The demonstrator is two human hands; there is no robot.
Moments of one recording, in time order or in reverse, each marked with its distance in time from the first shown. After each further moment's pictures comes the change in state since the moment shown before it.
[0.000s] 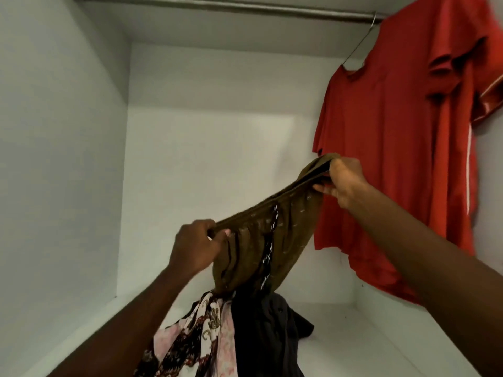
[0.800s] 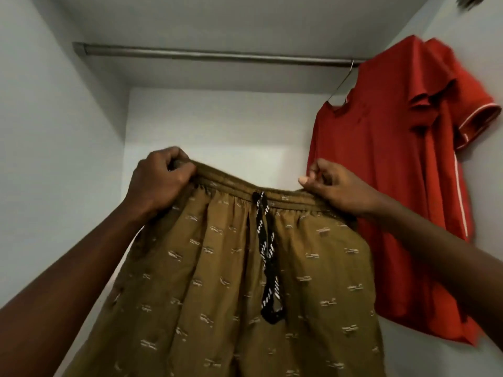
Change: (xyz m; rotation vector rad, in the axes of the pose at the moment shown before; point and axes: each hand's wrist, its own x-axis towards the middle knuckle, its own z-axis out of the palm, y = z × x) left_hand 0.090 0.073 -0.163 -0.198 0.196 0.230; right_hand -0.025 -0.044 -0.022 -0.643 -0.510 -0.693
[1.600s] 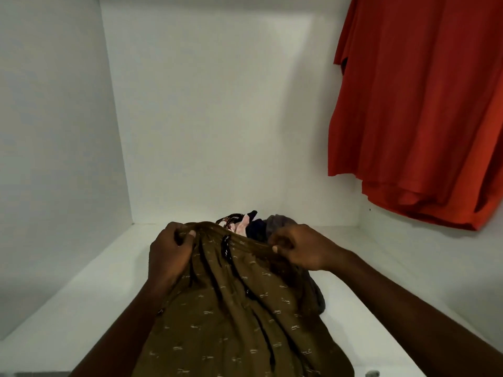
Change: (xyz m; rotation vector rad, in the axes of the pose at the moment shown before) left_hand -0.296 -0.179 0.098 0.074 -0.201 -0.683; right_hand -0.179 0.082 0.229 -0.075 -0.635 0.255
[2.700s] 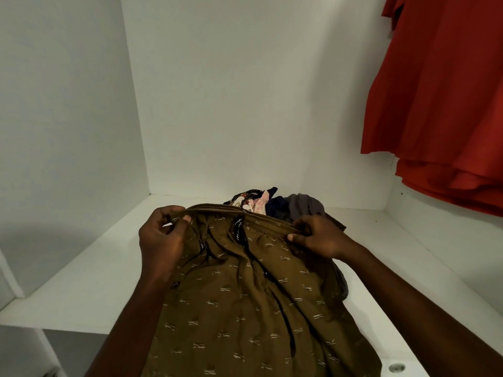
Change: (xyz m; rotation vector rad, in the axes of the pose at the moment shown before) left_hand -0.025 -0.022 -0.024 -0.499 0.180 -0.105; right_hand 0.036 0.045 0.052 0.191 0.018 0.233
